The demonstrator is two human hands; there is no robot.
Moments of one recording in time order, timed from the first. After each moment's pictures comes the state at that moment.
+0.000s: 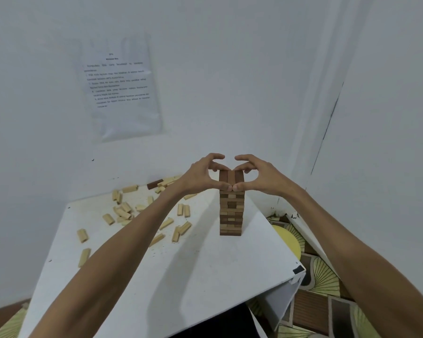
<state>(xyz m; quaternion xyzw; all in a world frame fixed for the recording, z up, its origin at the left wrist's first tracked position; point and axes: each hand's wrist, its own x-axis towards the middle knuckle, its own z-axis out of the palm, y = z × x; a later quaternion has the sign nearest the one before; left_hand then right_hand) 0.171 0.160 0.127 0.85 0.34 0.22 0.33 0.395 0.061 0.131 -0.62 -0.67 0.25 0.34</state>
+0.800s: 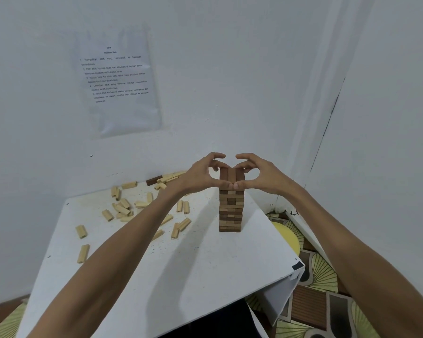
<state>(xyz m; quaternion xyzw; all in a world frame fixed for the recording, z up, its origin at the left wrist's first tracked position) 0.174 0.163 0.115 0.84 0.34 0.21 0.36 0.398 0.060 0.123 -0.62 -0.66 0.25 0.33</state>
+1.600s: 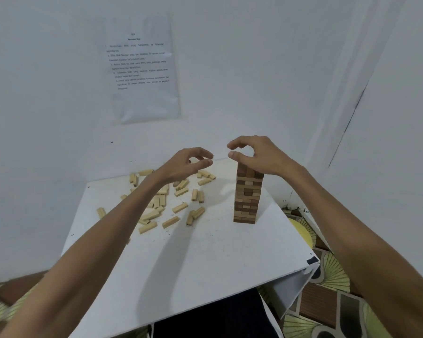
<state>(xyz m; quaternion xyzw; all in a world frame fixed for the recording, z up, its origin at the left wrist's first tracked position) 0.083 0.163 0.132 0.85 0.36 0.24 0.30 0.339 0.077 0.165 -0.59 -0.75 0.11 0.28</state>
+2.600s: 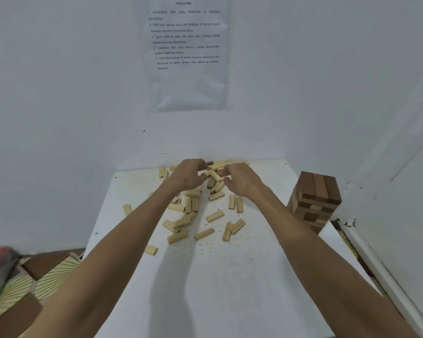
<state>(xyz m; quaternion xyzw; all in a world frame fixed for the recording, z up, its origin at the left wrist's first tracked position) 0.009 0.268 0.045 0.82 0.53 0.15 0.18 0.204 0.227 0.045 -0.64 -0.74 0.14 0.12</state>
